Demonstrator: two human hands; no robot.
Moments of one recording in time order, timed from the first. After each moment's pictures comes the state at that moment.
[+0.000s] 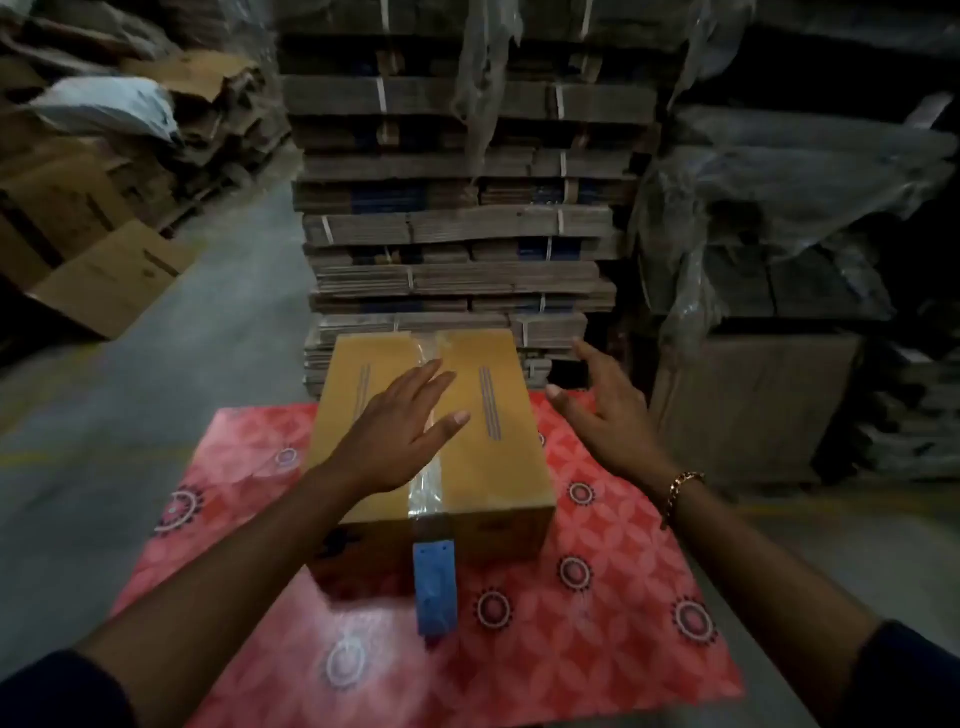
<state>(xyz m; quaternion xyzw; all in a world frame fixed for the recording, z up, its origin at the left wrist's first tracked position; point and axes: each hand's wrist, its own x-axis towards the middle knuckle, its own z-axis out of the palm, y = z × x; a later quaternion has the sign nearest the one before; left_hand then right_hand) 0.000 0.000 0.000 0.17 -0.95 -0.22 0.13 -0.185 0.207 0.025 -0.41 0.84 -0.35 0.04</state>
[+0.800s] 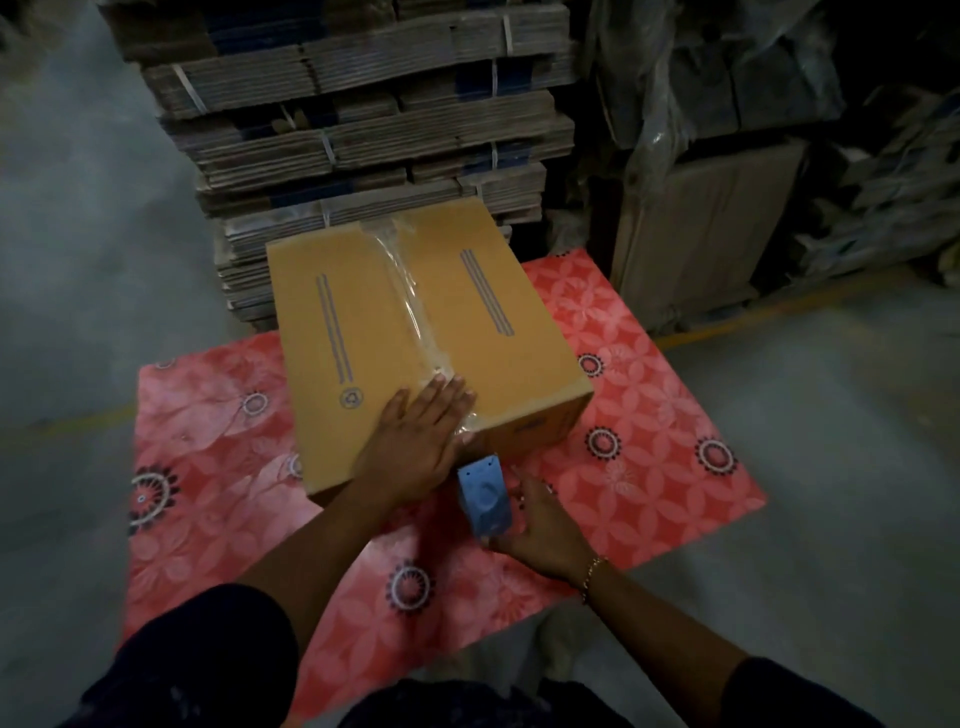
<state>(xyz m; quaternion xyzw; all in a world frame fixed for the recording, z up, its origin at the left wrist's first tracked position) 0.021 -0.051 -0.166 0.02 -1.00 -0.06 -0.01 -0.015 0.178 -0.200 -0.22 0.85 -0.36 0.31</state>
